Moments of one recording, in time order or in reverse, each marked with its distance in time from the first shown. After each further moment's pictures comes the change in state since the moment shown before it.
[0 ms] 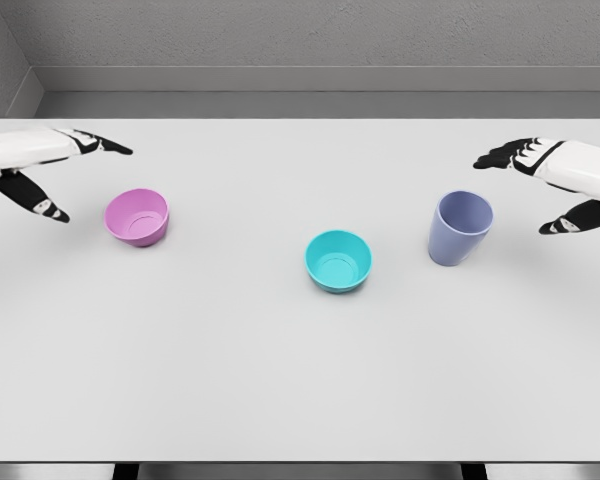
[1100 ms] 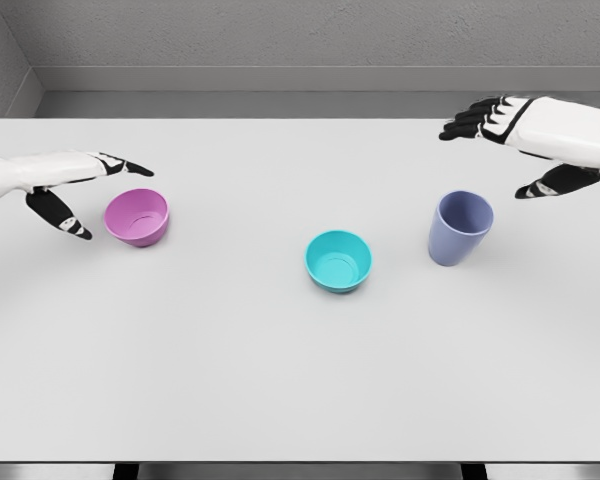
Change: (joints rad) left arm 0.060 -0.087 -0.013 0.070 0.009 0.000 0.001; right arm -0.218 0.026 0.137 -0.067 0.008 0.001 0.046
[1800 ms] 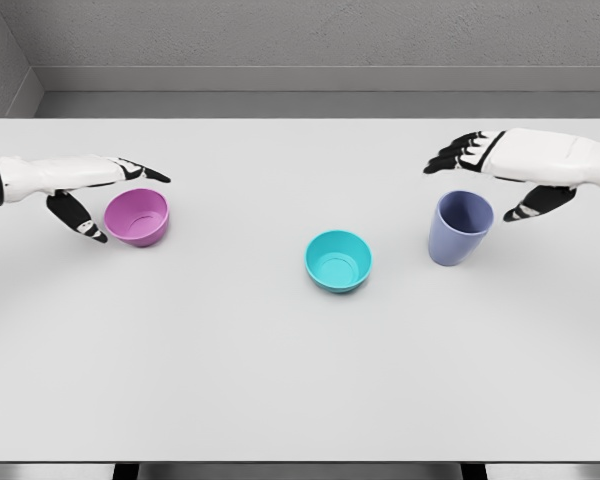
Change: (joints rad) left arm 0.008 -0.059 -0.012 0.028 -0.008 0.000 -0.001; right arm -0.172 0.017 0.259 0.087 0.003 -0.001 -0.004
